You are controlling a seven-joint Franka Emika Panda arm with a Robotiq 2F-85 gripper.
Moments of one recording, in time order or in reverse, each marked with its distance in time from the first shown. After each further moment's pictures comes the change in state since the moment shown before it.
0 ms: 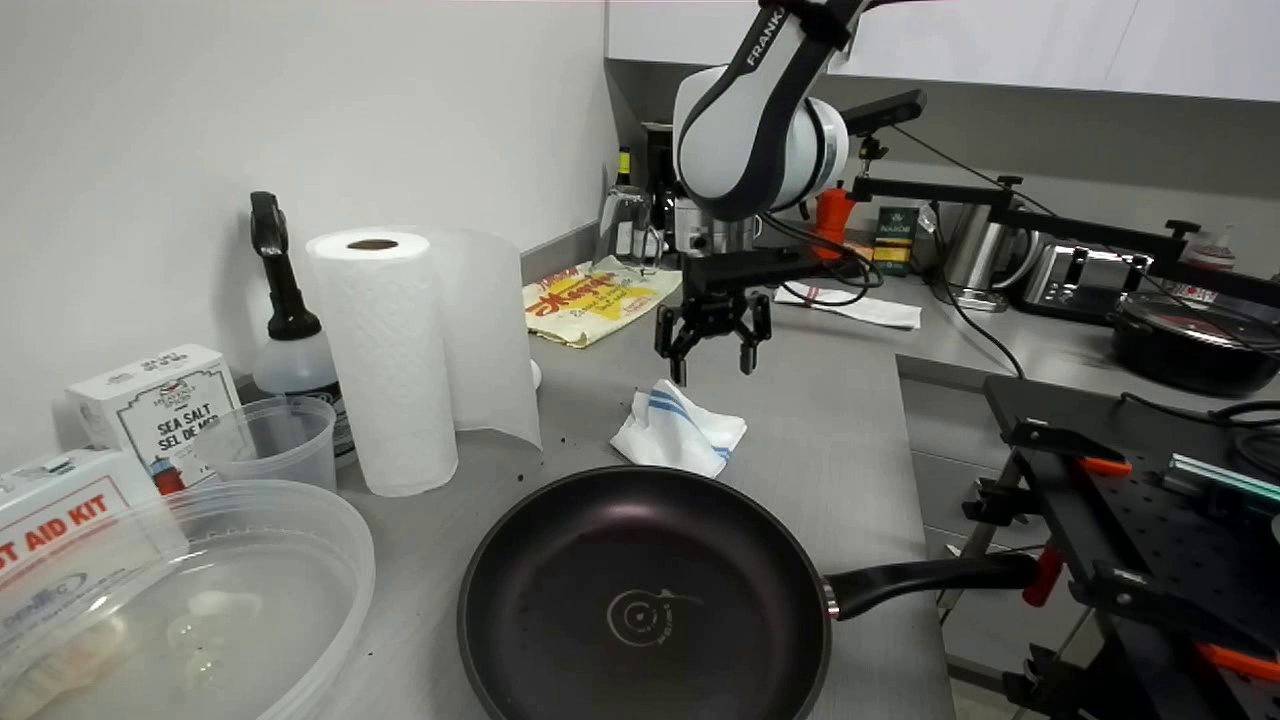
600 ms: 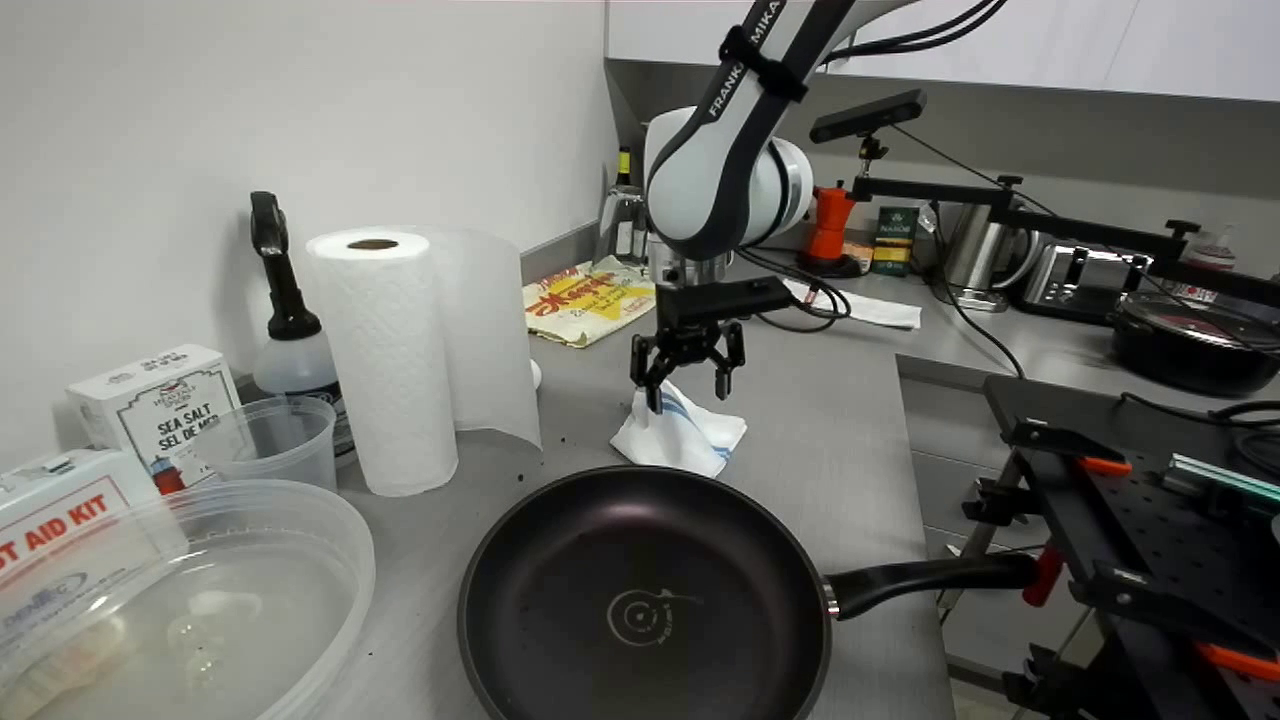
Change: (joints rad) arm 0.006 0.122 0.028 0.119 0.015 0.000 -0.011
